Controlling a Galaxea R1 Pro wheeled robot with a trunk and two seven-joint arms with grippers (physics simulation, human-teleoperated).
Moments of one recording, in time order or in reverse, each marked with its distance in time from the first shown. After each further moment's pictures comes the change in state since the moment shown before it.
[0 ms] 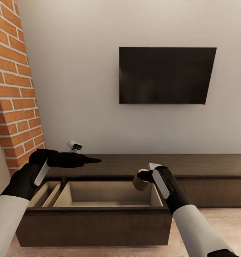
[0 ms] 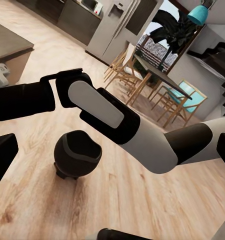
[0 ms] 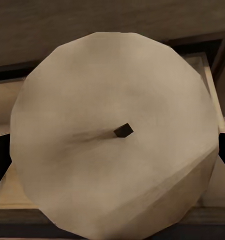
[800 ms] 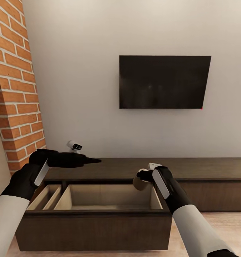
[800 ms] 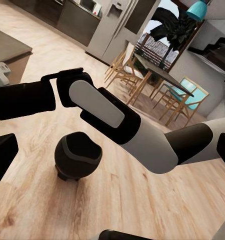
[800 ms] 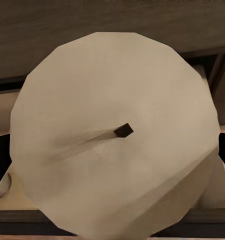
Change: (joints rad) left arm 0.000 0.000 0.000 0.001 -0.001 0.000 0.000; right arm 0.000 0.001 0.000 -0.004 -0.002 0.000 0.000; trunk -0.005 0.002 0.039
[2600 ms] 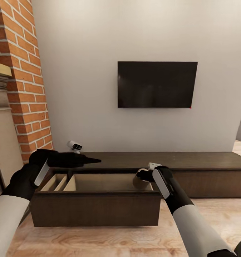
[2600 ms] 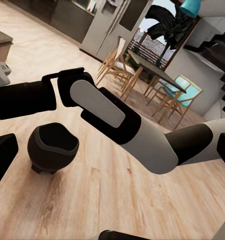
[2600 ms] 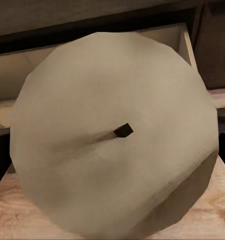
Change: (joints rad) left arm 0.000 0.000 0.001 0.004 0.000 0.000 0.000; right arm 0.000 0.001 -0.001 -0.004 -0.002 0.001 0.003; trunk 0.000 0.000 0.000
